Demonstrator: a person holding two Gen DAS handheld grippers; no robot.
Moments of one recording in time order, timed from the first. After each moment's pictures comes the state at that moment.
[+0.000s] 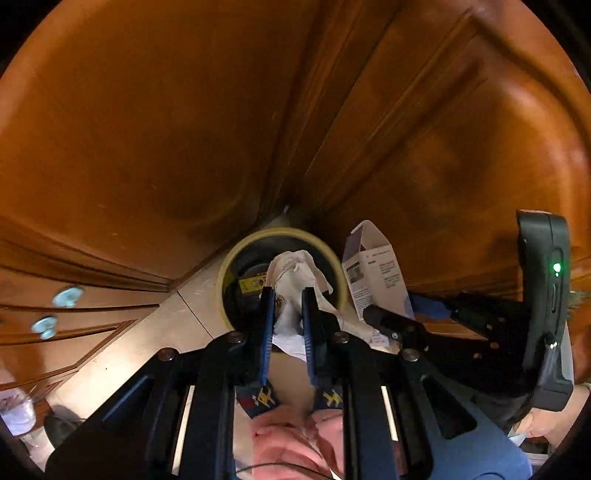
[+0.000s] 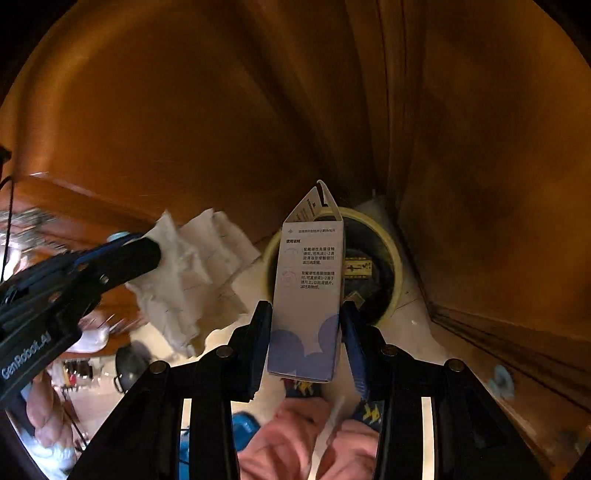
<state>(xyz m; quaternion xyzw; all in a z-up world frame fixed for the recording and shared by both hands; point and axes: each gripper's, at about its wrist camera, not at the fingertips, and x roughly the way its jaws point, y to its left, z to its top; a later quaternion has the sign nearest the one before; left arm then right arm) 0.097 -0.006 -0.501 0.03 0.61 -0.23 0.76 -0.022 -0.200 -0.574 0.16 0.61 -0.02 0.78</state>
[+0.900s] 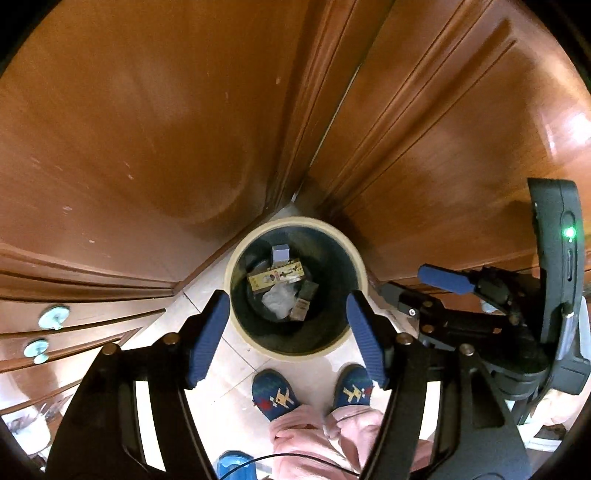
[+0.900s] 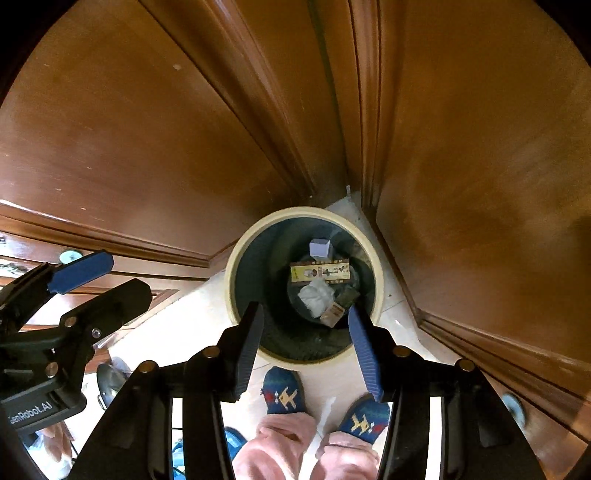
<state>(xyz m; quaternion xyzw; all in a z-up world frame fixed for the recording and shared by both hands) 0.105 -0.012 -0.527 0.06 0.61 -0.24 0.75 0.002 -0.209 -0.609 0.14 0.62 -0.07 0.77</state>
